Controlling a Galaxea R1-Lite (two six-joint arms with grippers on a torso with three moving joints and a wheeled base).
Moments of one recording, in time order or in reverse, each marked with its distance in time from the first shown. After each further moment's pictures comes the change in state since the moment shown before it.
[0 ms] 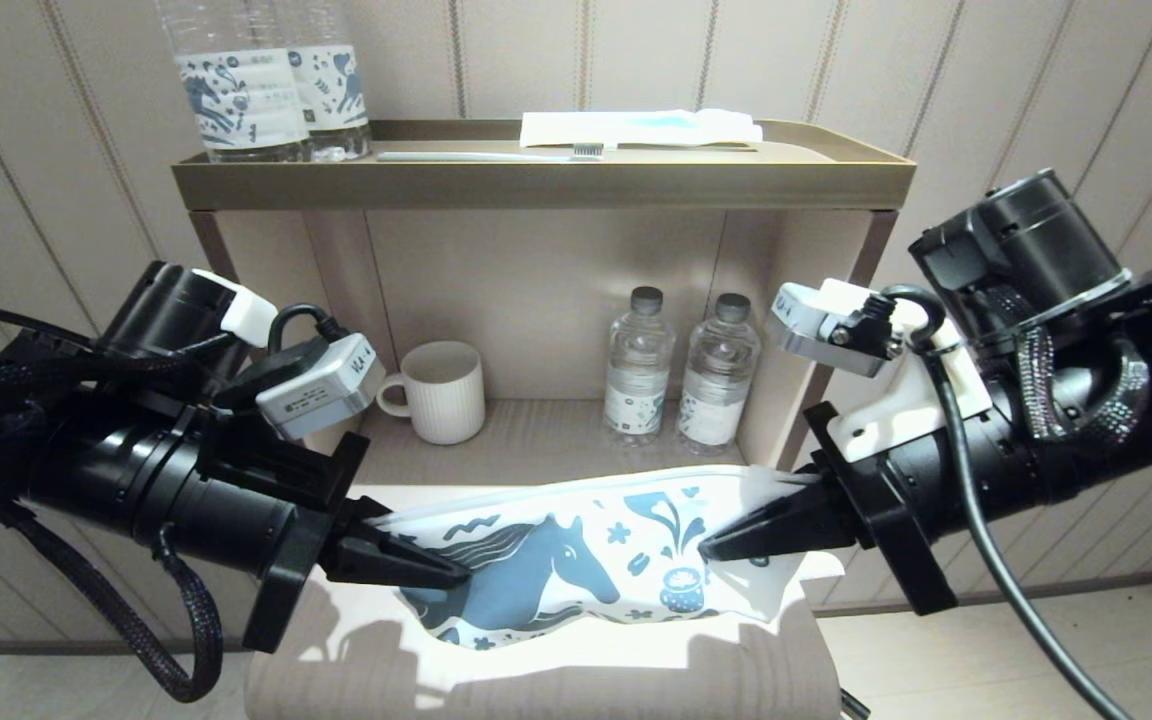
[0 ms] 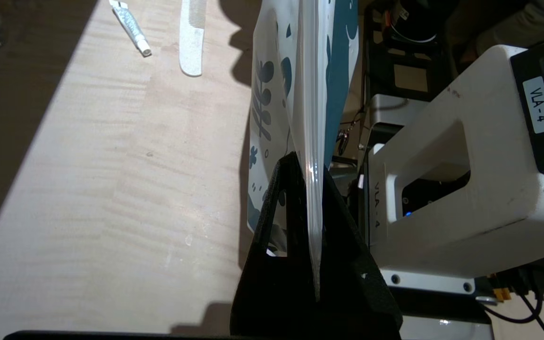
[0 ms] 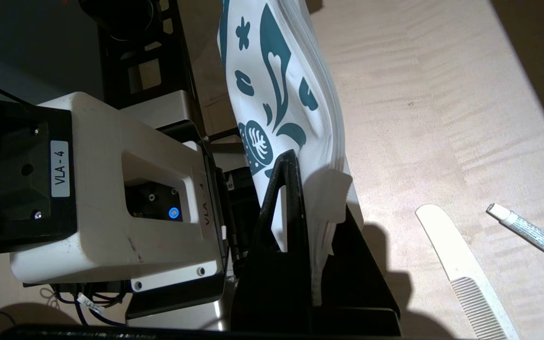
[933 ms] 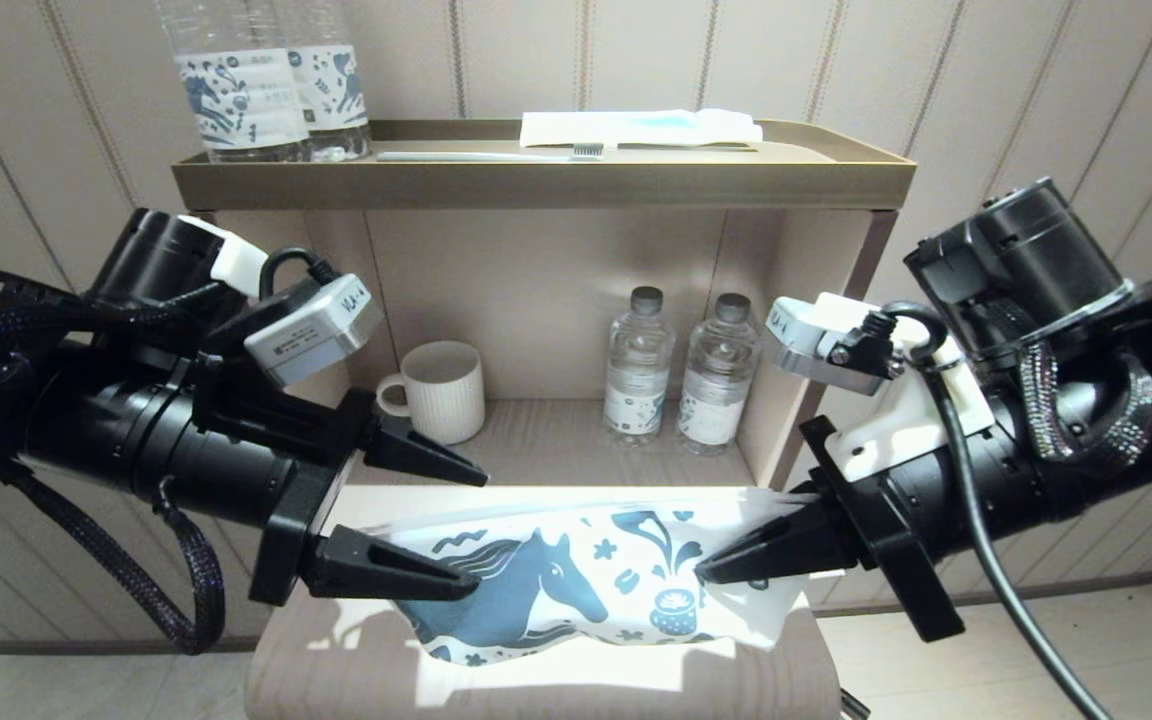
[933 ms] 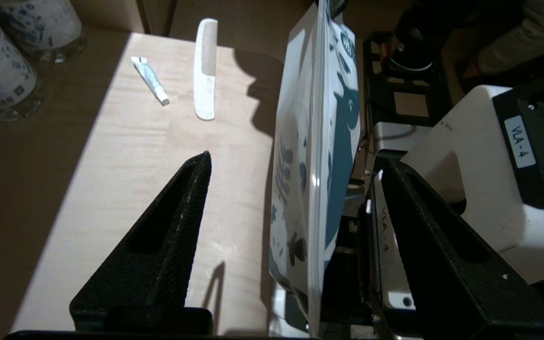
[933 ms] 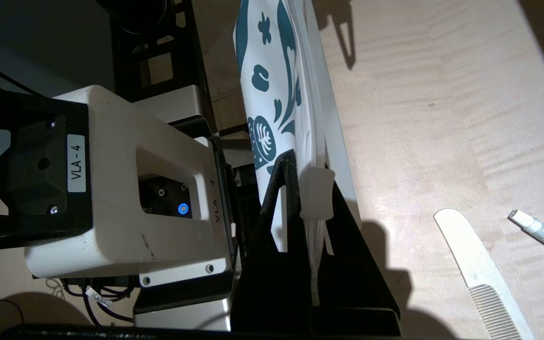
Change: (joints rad) left arm -0.011 0.005 -0.098 0.004 -0.030 -0.019; right arm 0.031 -0.009 0.017 0.000 -0.001 0.003
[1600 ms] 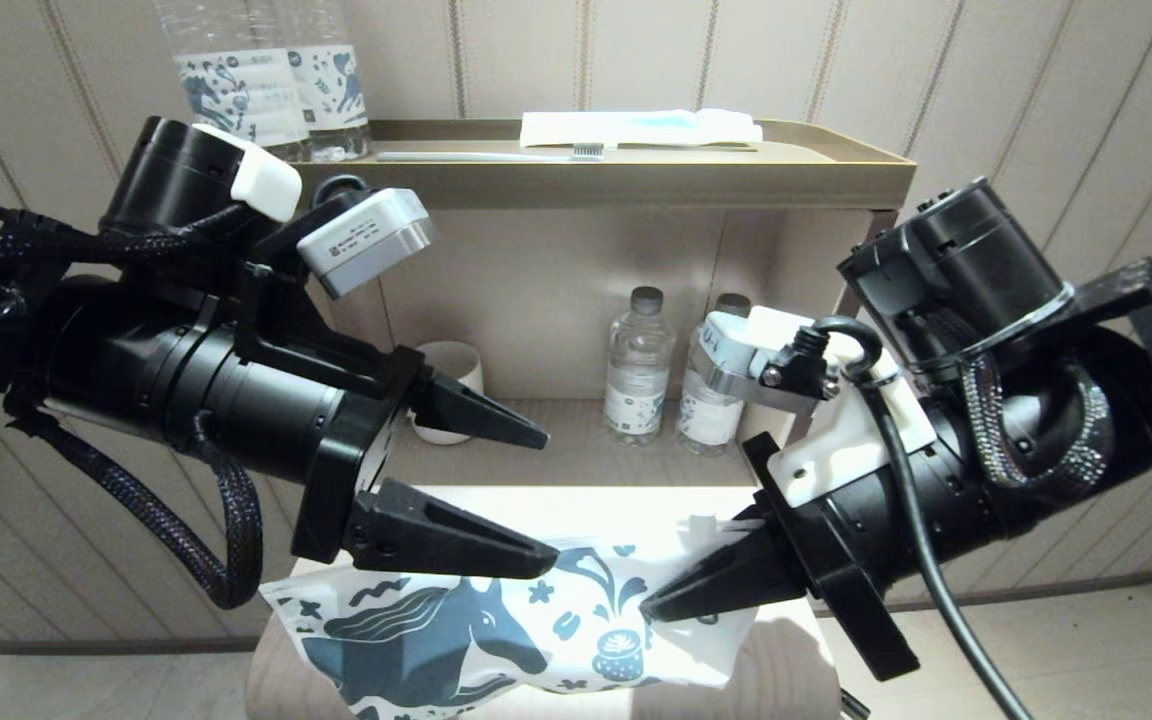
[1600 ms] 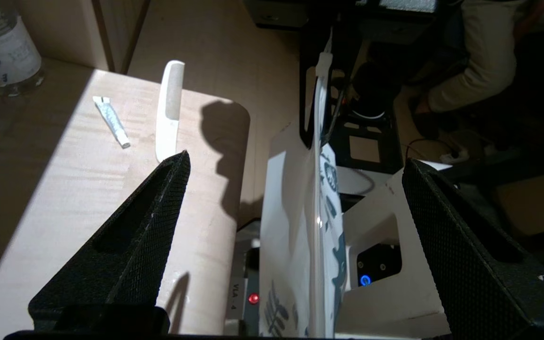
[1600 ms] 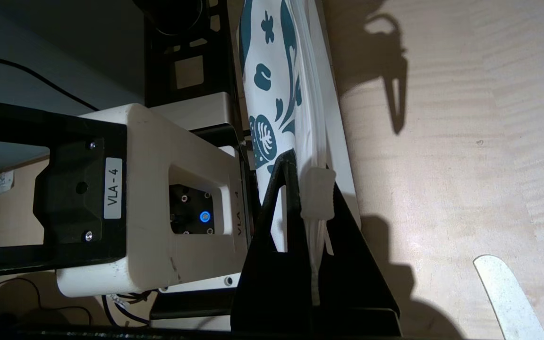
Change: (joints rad) left arm -0.118 0.017 -0.139 -0.010 0.015 -0.268; right arm 0.114 0.048 -0.056 -0.003 -0.005 0.043
